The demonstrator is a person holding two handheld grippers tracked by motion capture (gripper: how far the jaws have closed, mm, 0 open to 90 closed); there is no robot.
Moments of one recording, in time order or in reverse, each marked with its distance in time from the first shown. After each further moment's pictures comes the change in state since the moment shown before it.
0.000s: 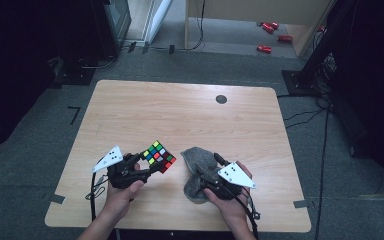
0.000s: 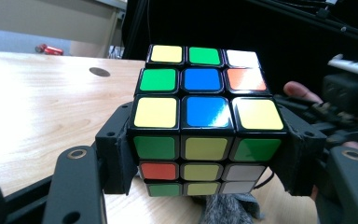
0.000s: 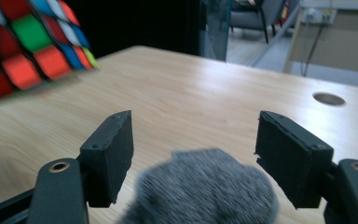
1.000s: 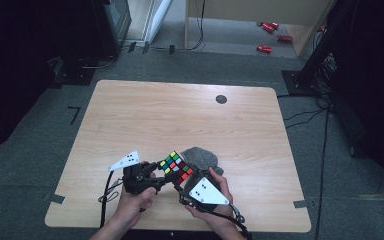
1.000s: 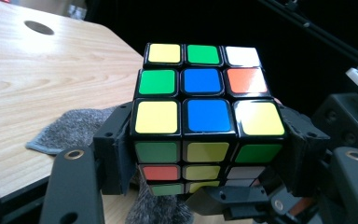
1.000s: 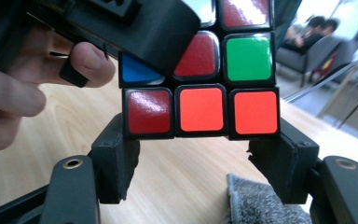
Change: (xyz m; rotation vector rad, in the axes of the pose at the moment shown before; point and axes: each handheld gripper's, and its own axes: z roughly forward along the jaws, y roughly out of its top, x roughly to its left) left arm -0.024 -0.007 0.025 0.101 -0.143 -0.145; right arm 0.055 -0.008 0.010 -0.024 0.159 -0.306
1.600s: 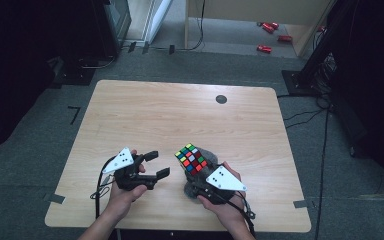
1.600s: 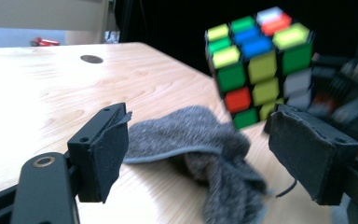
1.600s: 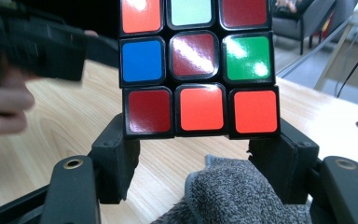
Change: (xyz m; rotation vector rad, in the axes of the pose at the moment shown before) left arm 0.013 0.003 -0.014 0.011 0.164 0.266; right arm -0.036 0.007 -0.015 0.051 -0.026 0.176
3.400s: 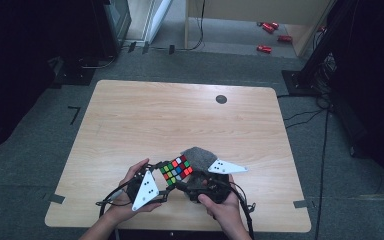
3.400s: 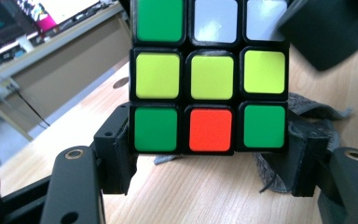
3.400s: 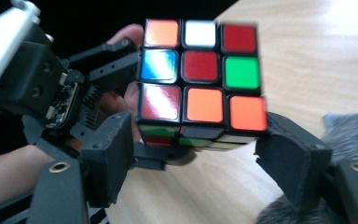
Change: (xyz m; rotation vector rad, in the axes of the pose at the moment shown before) left arm -0.043 -0.020 0.014 0.092 0.182 0.594; right arm -0.006 0.006 0.008 0.137 0.355 0.414
